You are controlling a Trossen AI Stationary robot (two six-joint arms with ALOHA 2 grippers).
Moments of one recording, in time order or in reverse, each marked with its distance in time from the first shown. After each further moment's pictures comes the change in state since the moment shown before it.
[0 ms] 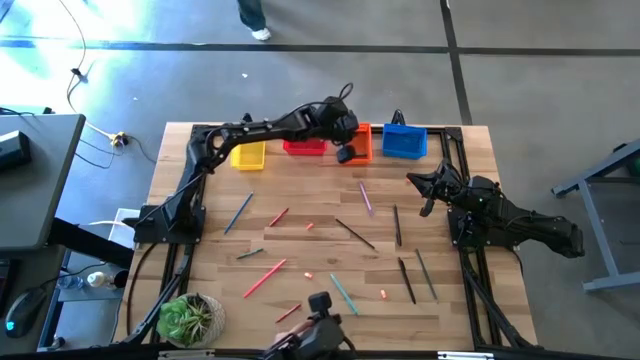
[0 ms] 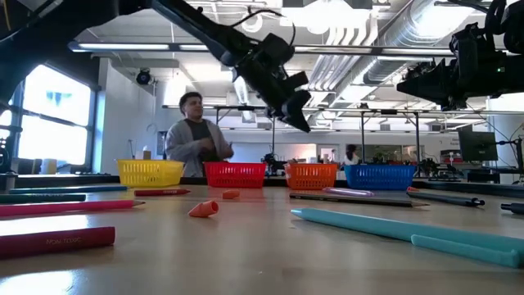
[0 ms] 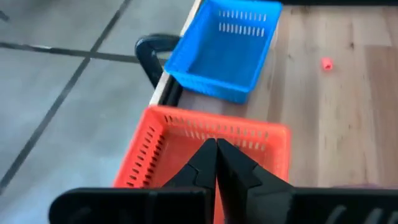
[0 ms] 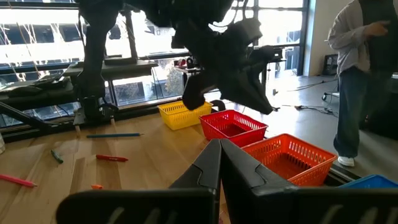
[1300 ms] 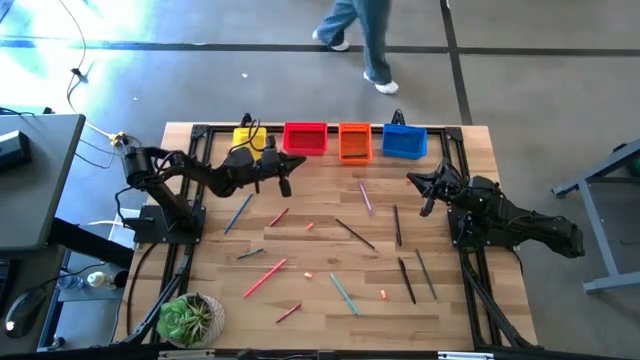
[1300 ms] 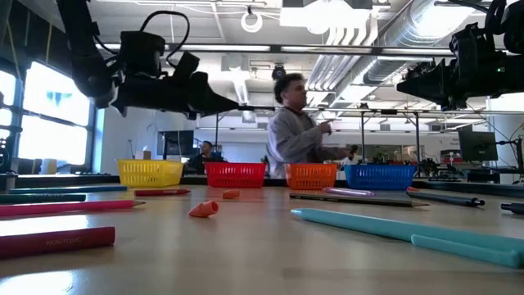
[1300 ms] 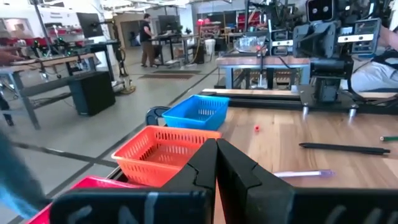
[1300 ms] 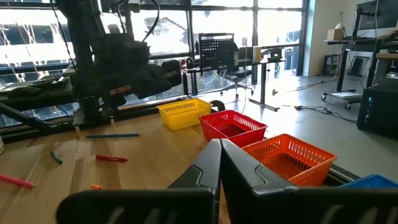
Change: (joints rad) left arm -0.024 -0.526 -1.354 1.473 0.078 -0.179; right arm 0.000 0.000 0.000 0.002 0.002 0.000
